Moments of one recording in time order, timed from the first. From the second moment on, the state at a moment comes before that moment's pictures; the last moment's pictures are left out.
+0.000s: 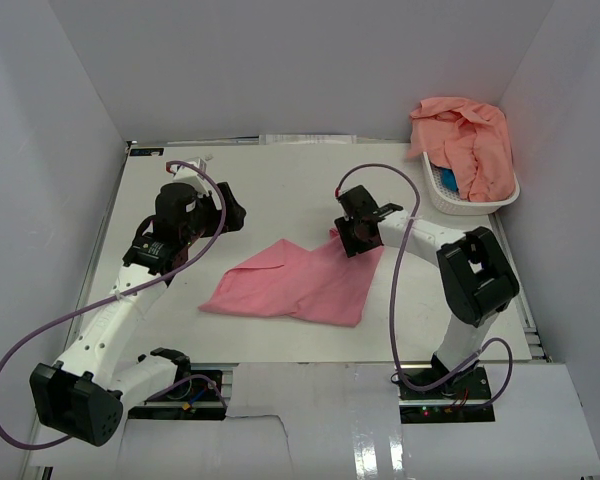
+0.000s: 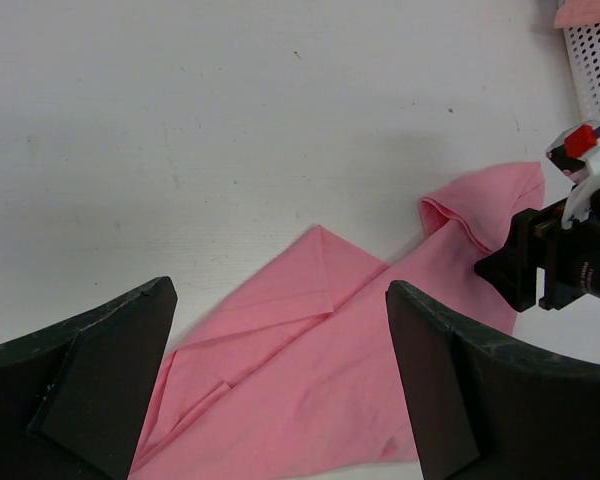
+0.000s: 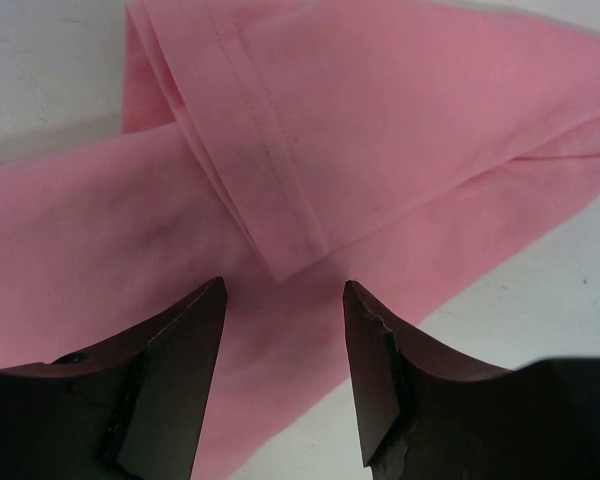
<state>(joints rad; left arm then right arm) -0.33 1.05 0.98 -0.37 -0.04 -0.40 0.58 1.76 1.15 -0.47 0.19 0.10</state>
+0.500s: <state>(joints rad) -0.33 1.05 0.98 -0.37 -0.04 -0.40 0.60 1.83 1.22 -0.46 0.24 0.10</state>
